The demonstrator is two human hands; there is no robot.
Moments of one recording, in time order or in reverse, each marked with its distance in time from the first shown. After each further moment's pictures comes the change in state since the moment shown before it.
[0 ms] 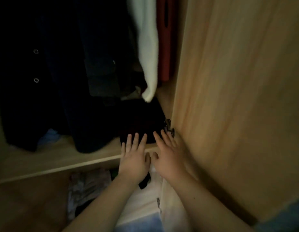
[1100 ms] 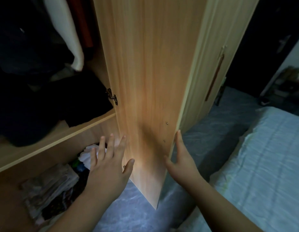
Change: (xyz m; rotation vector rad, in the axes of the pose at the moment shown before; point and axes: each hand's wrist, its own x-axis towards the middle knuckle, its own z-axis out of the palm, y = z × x) left_hand -0.182 0.046 -0.019 0.082 -0.067 0.337; right_hand -0.270 0.030 -0.064 0.408 0.226 0.576
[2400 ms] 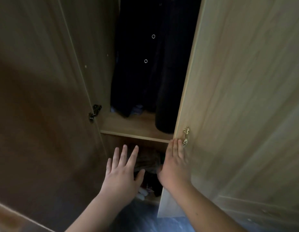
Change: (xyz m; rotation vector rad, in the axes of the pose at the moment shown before) left_hand -0.125 -0.218 -0.061 -0.079 0.035 -0.833; right_hand 0.014 -0.235 0.296 -0.491 -0.453 -0.747
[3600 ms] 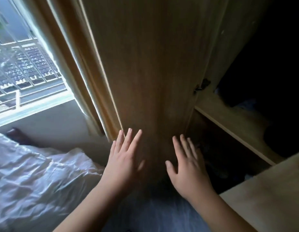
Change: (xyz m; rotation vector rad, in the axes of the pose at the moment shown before) left_hand -0.148 -0.113 -0.016 -0.008 0.373 -0.601; right_hand -0.039 -0.133 0.042 0.208 -0.297 -0.804
